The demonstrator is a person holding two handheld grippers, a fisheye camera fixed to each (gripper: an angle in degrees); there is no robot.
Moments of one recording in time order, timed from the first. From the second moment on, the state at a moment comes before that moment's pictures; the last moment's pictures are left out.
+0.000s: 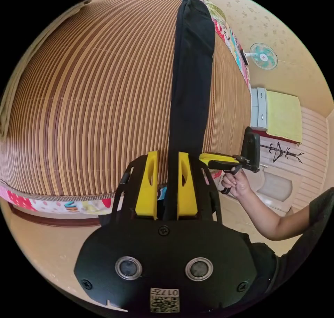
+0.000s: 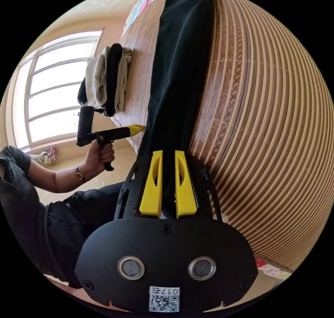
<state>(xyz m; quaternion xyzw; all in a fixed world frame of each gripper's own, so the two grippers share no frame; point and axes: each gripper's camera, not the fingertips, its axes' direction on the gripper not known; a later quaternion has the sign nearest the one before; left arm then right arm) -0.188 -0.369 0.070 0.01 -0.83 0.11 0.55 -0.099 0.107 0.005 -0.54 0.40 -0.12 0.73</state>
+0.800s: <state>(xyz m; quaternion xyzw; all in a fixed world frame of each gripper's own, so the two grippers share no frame) -0.199 -0.365 0.099 0.05 -0.76 0.16 0.63 -0.147 0.005 -0.070 -0.42 0.36 -0.09 0.83</state>
